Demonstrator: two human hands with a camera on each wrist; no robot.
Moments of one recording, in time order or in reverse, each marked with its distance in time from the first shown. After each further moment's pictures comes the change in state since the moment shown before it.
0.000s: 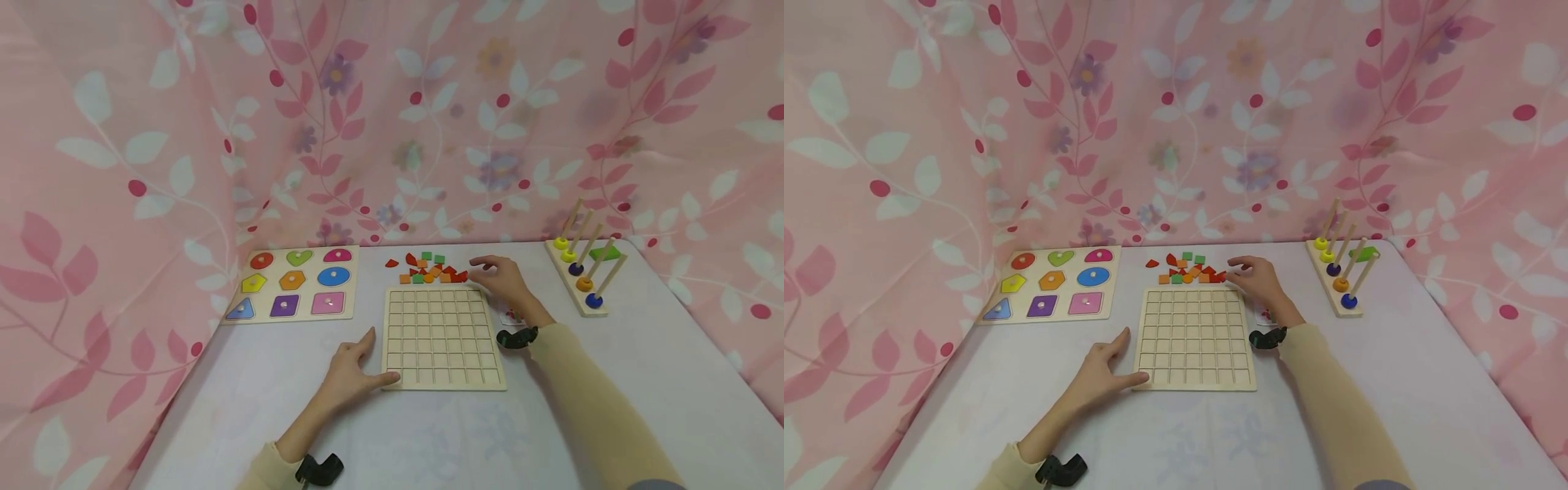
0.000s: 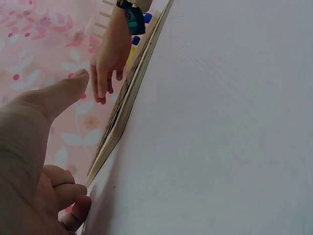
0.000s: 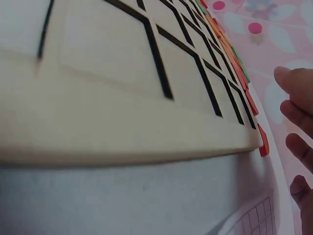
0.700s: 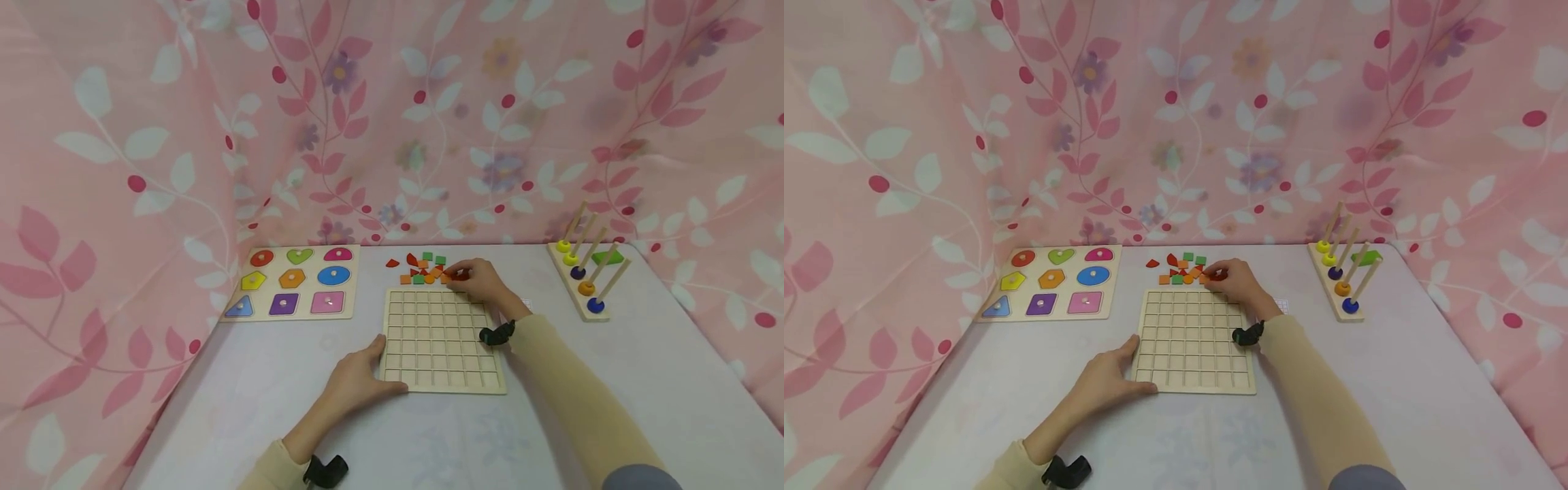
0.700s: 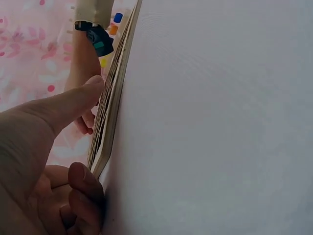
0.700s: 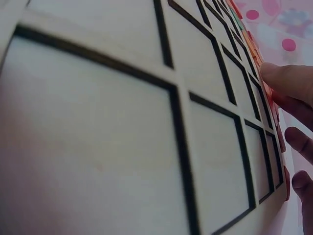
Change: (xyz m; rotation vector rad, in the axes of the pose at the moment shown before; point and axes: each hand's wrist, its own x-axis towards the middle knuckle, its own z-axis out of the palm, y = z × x) left_hand -0.004 0.024 0.005 0.165 -0.061 0.010; right_hand 0.025 -0.016 0.033 -0.038 -0.179 -0.045
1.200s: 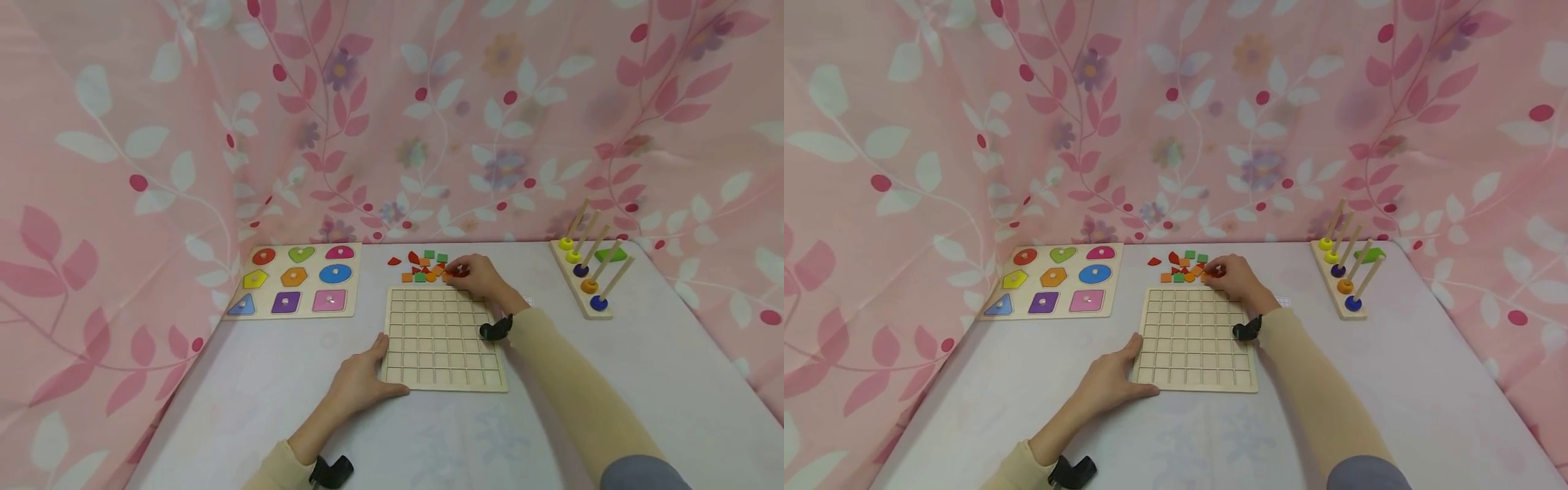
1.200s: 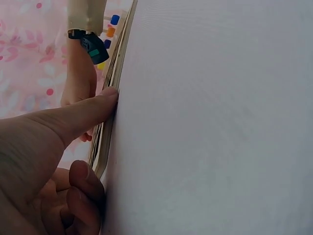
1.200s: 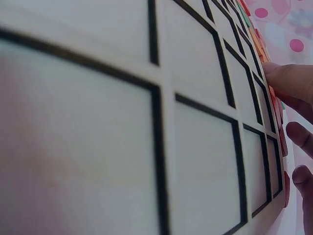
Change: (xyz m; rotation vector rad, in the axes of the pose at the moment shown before) left_hand -0.002 0.001 0.004 -0.008 -0.018 0.026; right_hand 0.010 0.001 0.002 -0.071 -0.011 -0.027
